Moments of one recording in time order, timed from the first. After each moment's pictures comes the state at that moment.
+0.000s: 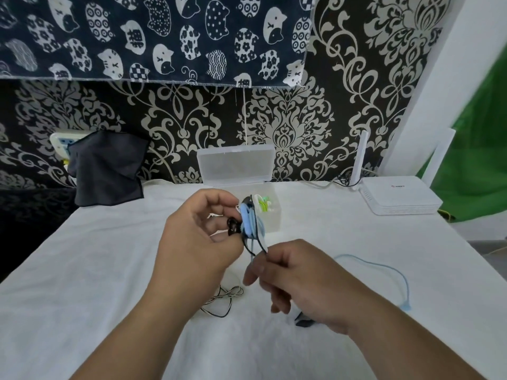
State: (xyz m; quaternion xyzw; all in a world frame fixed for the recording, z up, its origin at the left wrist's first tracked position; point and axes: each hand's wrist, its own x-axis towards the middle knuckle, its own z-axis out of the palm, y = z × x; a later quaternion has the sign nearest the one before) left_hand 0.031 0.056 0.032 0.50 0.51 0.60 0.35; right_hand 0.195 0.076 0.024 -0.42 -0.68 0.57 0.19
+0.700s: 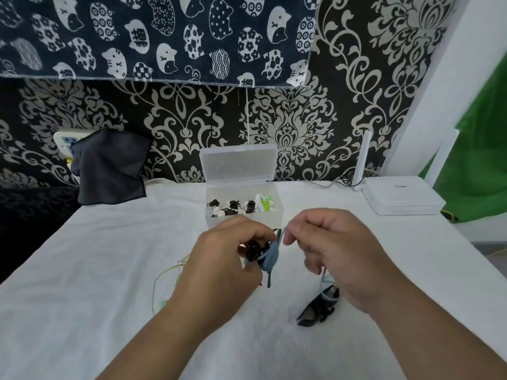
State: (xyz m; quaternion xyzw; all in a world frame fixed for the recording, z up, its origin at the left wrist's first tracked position) left_hand 0.039 0.052 0.017 0.69 0.56 0.42 0.16; right_hand 0.213 0.087 0.041 -0.45 -0.62 0.53 0.37
